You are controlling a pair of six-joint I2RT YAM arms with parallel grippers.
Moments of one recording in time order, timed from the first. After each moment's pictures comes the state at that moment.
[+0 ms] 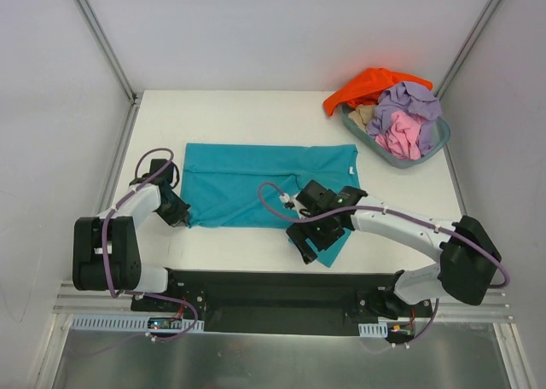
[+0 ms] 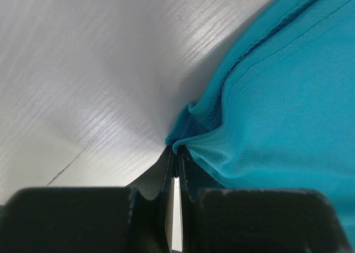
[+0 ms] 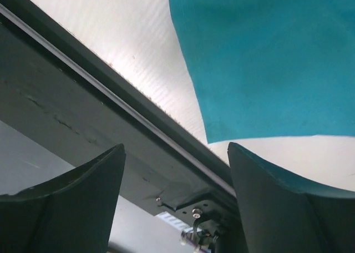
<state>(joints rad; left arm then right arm) 0.03 1.39 0.70 -0.67 -0.01 -0.80 0.92 1.40 0.97 -0.88 -0.16 0.19</state>
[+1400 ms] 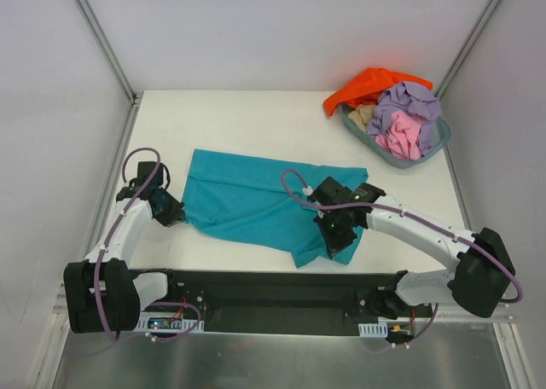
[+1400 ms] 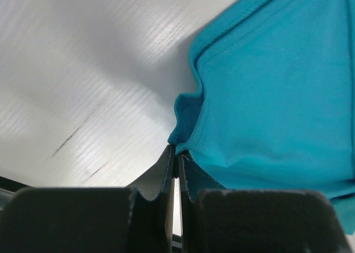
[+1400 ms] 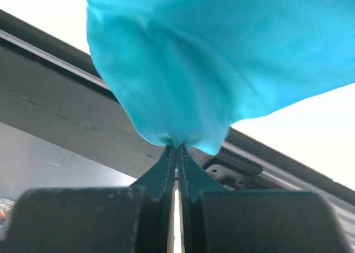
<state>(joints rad) 0.07 1.13 0.67 -0.75 0.01 -0.82 0.88 1.30 0.90 -1.03 -0.12 0.37</state>
